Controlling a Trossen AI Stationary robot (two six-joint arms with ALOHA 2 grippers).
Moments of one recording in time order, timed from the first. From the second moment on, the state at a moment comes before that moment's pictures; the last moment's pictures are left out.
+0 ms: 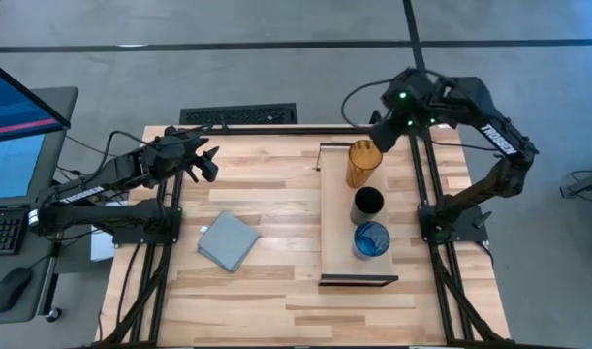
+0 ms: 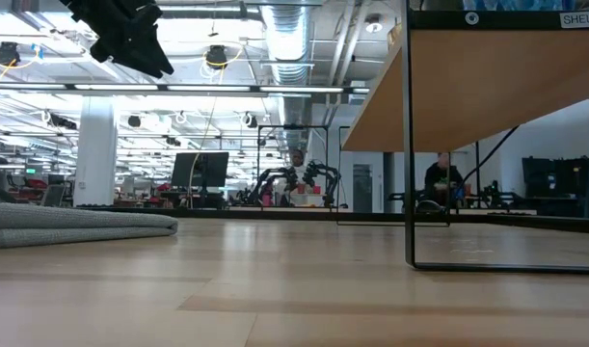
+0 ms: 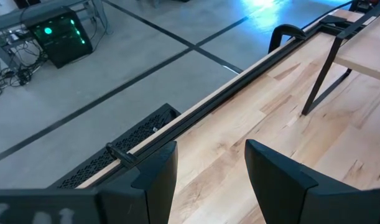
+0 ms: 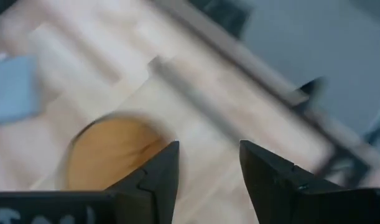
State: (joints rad) left arm 0.37 0.71 0.81 -0.61 -0.49 -0.18; right arm -0.43 1.43 1.94 -1.57 0.07 0.31
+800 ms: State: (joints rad) left arm 0.37 0.71 0.81 -0.25 -0.47 -0.16; right arm -0.43 1.05 1.82 -1.00 0.48 -0.18
